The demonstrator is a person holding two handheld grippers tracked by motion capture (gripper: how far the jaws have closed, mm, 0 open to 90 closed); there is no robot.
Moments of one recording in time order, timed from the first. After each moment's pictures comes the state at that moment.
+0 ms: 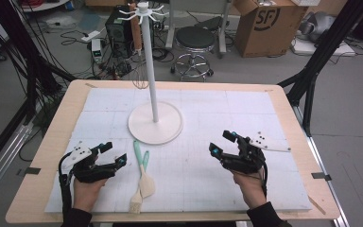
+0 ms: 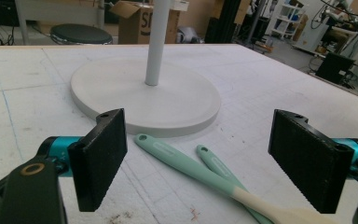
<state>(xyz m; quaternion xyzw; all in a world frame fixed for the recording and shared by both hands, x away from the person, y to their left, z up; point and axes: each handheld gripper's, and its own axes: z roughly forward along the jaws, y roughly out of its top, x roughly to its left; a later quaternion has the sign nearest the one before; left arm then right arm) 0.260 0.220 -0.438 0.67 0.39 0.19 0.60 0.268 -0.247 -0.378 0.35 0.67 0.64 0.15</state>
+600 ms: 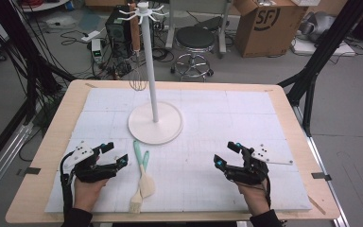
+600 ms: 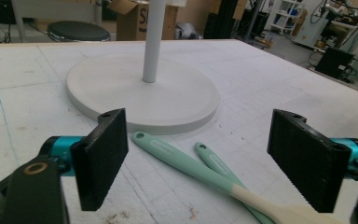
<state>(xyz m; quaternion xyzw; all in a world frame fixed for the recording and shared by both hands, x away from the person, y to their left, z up) 0.261 0.218 -0.438 0.68 0.39 0.19 0.60 0.251 -0.262 -0.405 0.36 0.68 0.62 0.17</state>
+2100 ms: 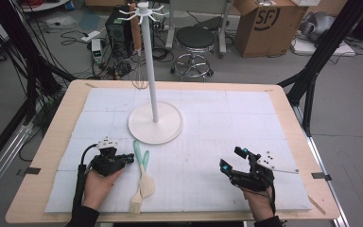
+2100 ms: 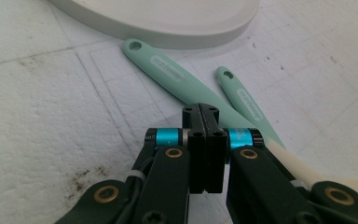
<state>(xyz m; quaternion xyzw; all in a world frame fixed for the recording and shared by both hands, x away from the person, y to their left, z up) 0.297 0.184 -0.457 0.76 0.48 0.09 0.43 0.237 -0.275 -0.414 0.38 0.68 0.60 0.19</state>
